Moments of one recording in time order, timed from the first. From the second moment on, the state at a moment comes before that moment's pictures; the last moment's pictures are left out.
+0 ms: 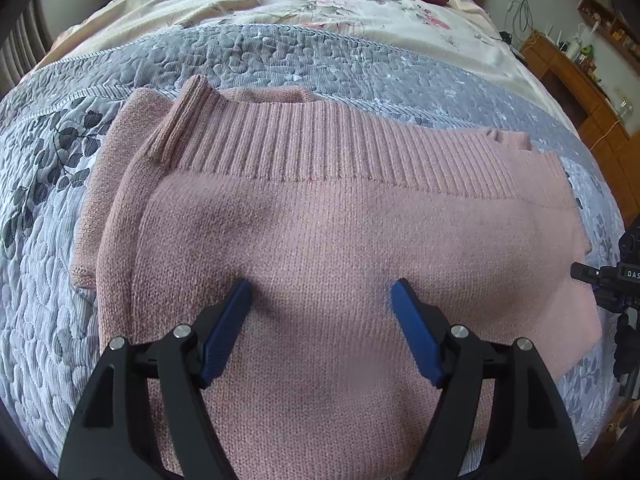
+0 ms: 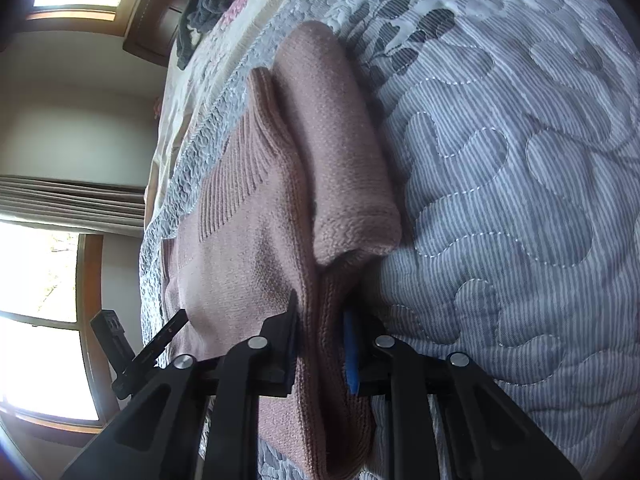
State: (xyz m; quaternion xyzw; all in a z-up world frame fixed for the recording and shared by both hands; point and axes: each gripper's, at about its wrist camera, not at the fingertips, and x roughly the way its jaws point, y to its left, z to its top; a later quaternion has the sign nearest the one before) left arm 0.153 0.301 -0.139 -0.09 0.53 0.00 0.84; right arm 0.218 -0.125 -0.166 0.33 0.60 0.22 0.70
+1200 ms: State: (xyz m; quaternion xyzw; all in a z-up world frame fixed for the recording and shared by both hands) left arm 0.125 0.377 -0.106 -0.26 0.50 -0.02 0.83; right arm 0.196 0.156 -0.099 0.00 0.63 0.34 0.70
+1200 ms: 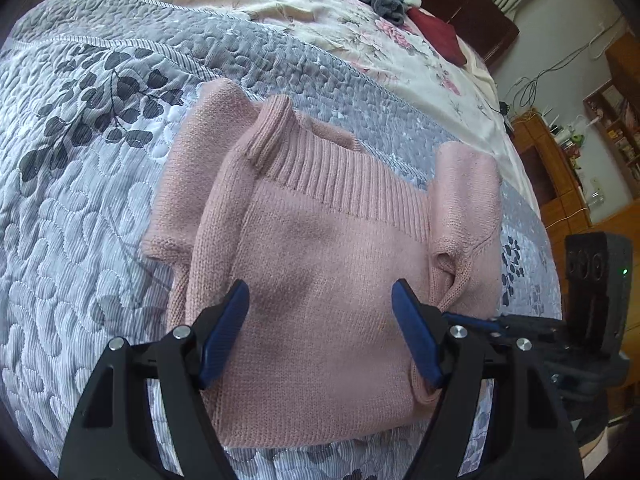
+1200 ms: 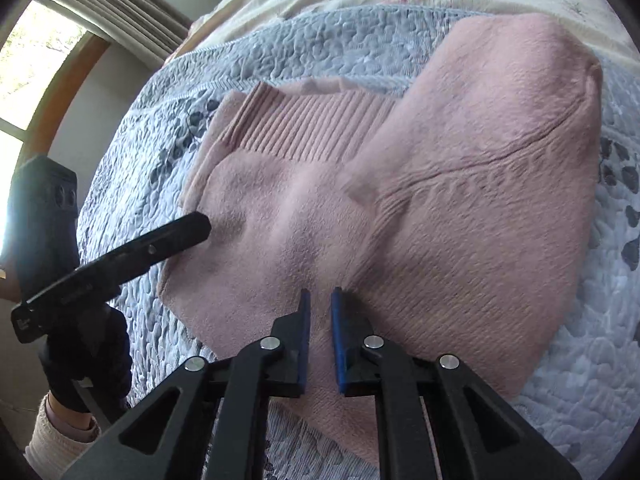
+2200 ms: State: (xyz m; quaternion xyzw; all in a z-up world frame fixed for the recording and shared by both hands) left arm 0.228 0.237 -0.137 -0.30 0.55 -0.13 0.77; right arm 0.179 -0.063 -0.104 0.16 0.59 0.27 0.74
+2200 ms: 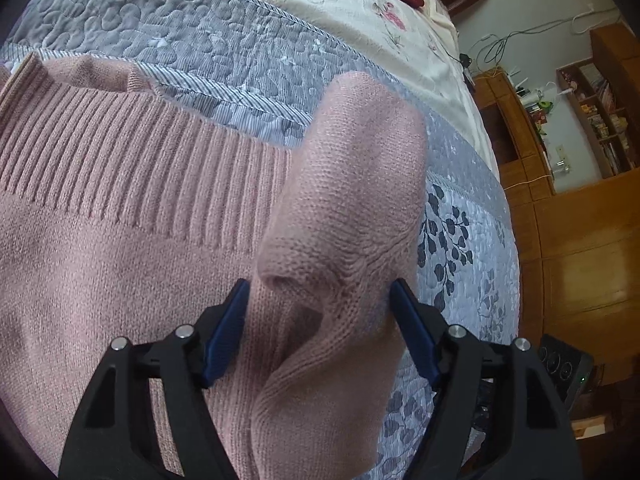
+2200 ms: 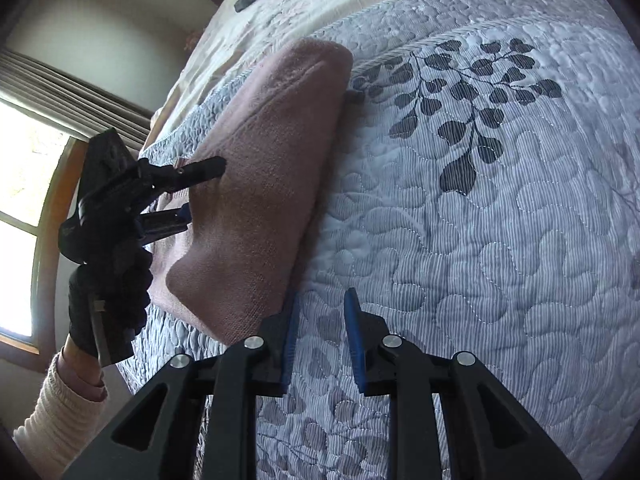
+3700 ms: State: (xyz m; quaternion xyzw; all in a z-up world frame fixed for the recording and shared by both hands) left arm 0.122 0.446 -0.110 -0.37 0.44 -0.02 0.82; right arm 0.173 0.078 -0.087 0.11 0.59 0.37 0.70
